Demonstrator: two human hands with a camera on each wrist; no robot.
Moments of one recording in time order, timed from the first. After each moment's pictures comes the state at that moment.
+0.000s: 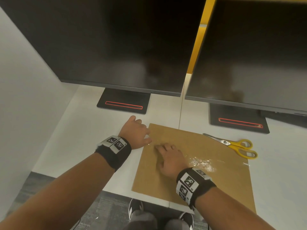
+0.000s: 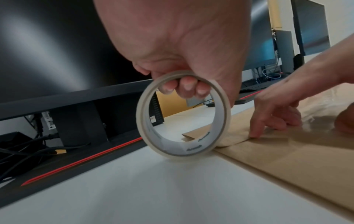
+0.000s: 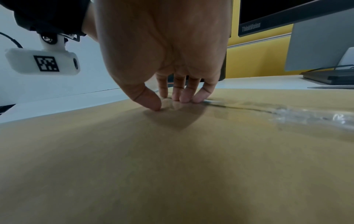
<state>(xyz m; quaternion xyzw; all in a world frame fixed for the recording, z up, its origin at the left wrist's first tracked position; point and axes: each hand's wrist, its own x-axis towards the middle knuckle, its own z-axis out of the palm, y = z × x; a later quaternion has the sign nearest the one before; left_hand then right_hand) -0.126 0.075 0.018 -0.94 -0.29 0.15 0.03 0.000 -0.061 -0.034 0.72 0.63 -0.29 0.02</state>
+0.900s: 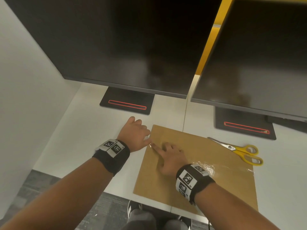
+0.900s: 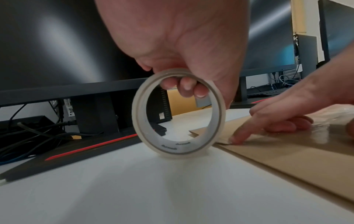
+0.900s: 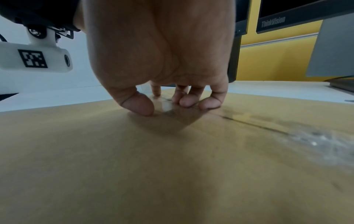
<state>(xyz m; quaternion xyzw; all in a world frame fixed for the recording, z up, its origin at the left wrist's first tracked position) -0.140 0.082 0.006 -0.95 -0.30 0.07 0.02 -0.002 -0.041 -0.028 0.70 0.64 -0.29 0.11</state>
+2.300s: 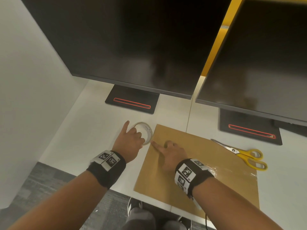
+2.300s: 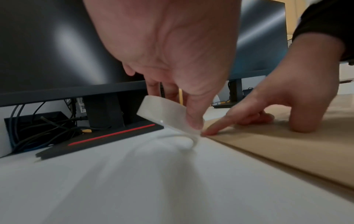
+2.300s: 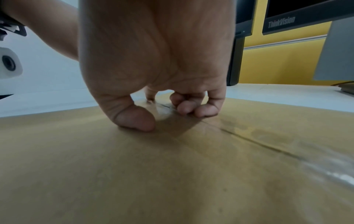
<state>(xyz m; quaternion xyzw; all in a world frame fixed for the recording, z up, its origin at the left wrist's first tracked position) -0.170 0.054 -0.003 -0.92 -0.34 0.20 0.06 -0.001 -0.023 -0.028 0.68 0.65 -0.31 0.15</state>
